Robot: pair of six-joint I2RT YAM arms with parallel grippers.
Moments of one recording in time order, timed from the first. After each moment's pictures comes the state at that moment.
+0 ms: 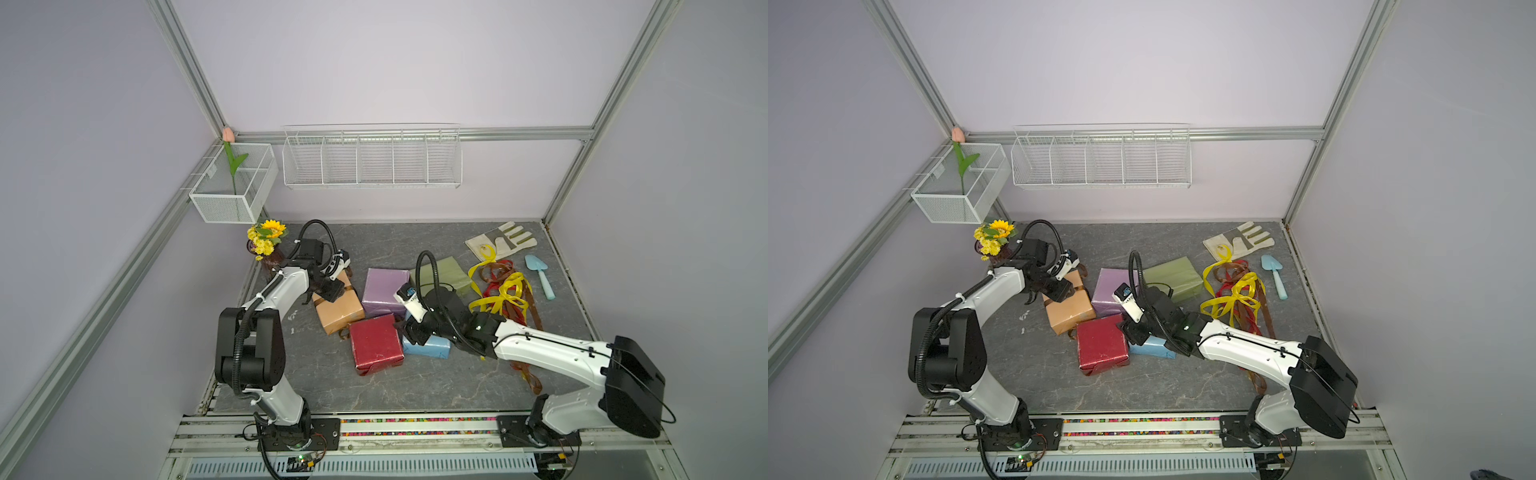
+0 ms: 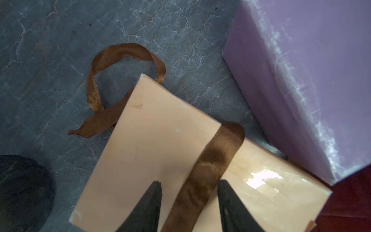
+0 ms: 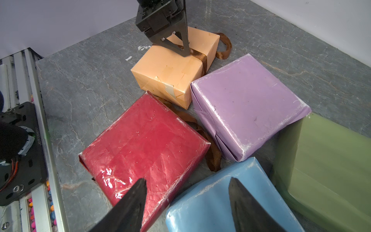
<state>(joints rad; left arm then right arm) -0.13 1.68 1.17 -0.64 0.21 0.50 0.98 1.42 0.92 -0.13 -0.01 0.05</state>
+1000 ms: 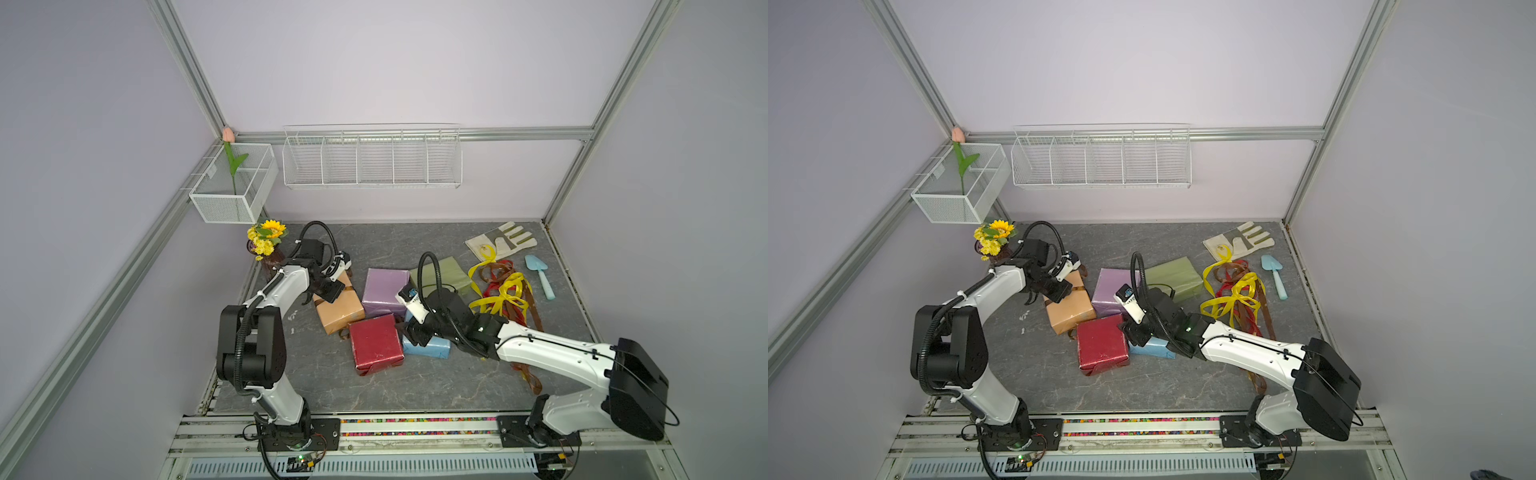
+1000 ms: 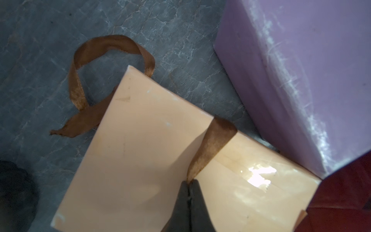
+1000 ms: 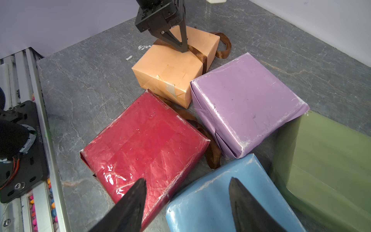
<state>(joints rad) -0.13 1.70 1.19 -0.68 0.25 0.50 0.98 1.40 0.90 -0.13 -0.01 0.05</state>
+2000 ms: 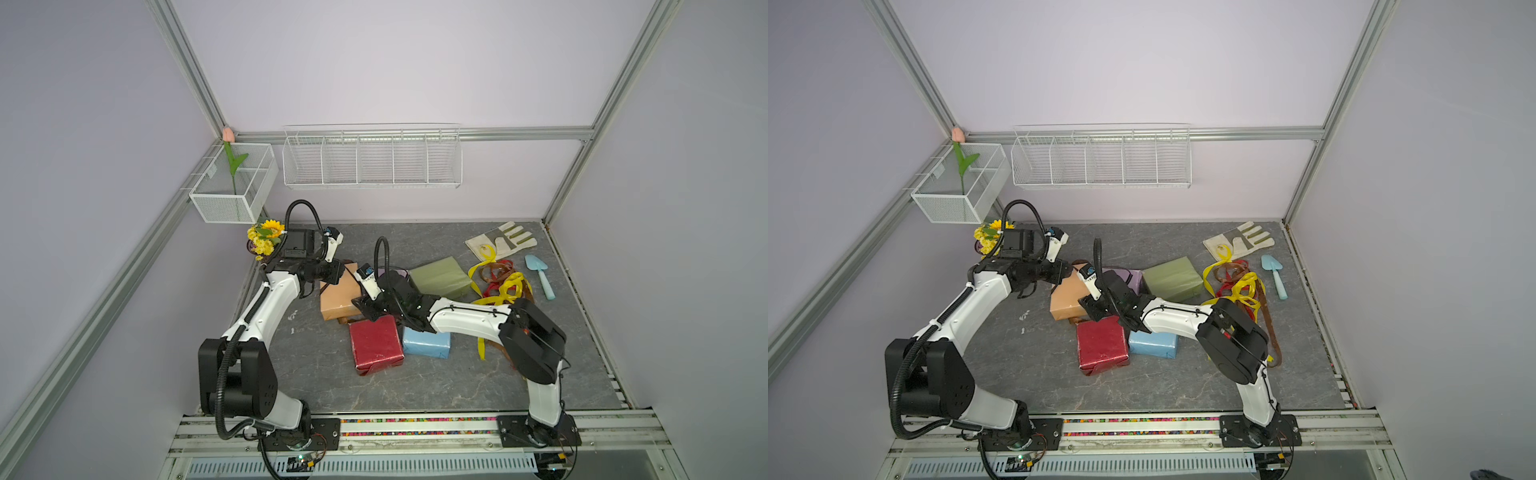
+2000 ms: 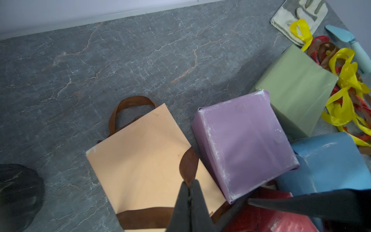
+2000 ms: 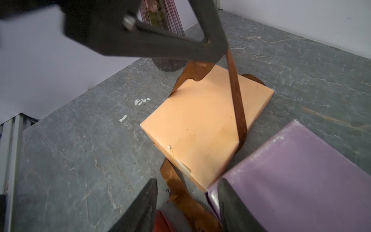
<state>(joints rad) -0.13 1.49 1.20 -0.55 0.40 0.15 0.98 2.01 1.36 0.15 -0.04 0.19</state>
